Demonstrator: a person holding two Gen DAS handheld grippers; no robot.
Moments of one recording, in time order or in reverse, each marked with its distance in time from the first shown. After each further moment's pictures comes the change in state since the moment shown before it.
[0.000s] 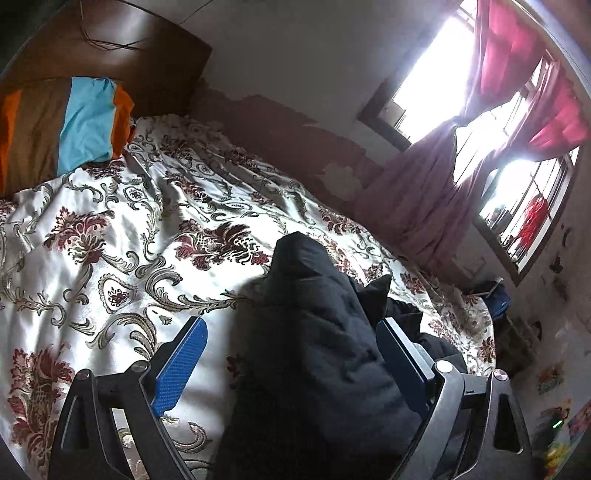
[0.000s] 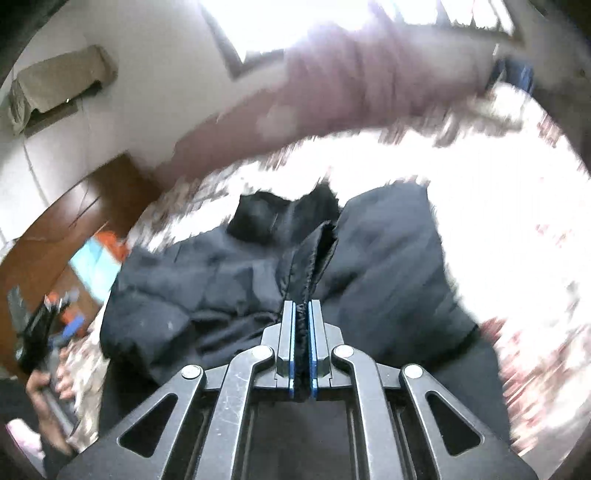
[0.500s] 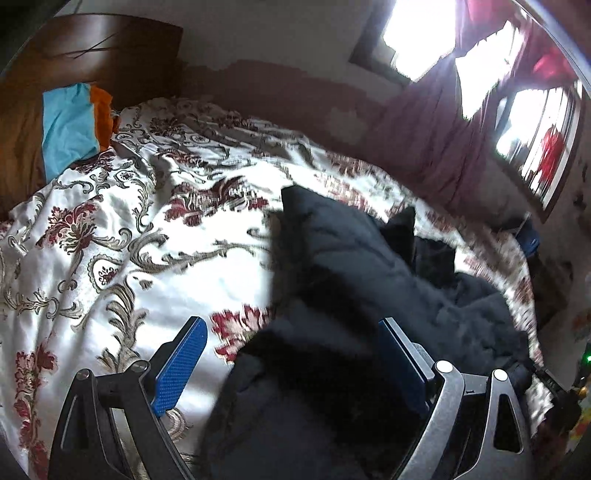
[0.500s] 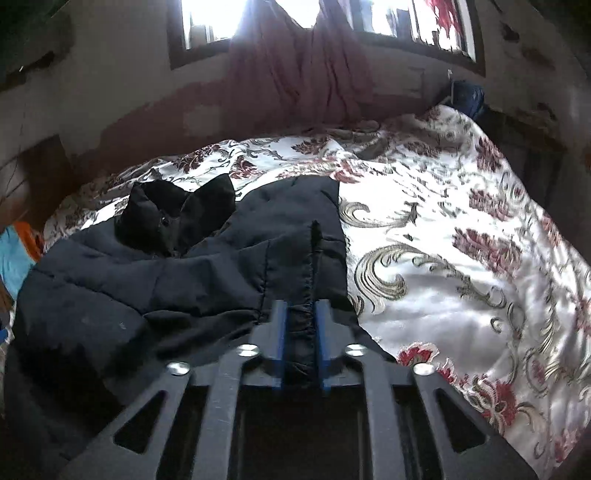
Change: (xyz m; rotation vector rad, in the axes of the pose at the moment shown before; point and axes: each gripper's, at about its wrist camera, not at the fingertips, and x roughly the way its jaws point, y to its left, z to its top) left arm 0.055 -0.029 -0.042 0.170 0.159 0.125; right arm 0.052 -0.046 -0.001 -0.079 0.014 -0.317
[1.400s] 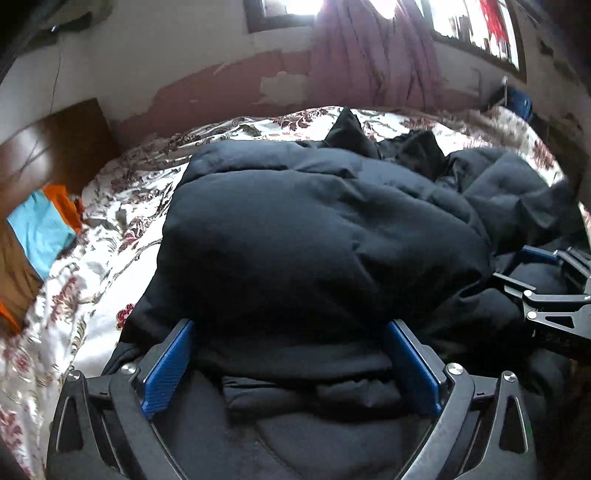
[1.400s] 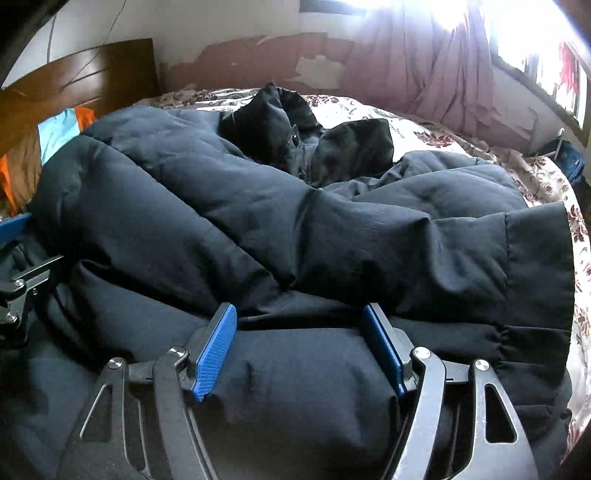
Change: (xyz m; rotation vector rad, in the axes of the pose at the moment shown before) left arm 0.047 -0.104 -0.058 0.467 0.050 0.180; right arm 0.053 0.126 -0.039 -0.360 0.104 0.185
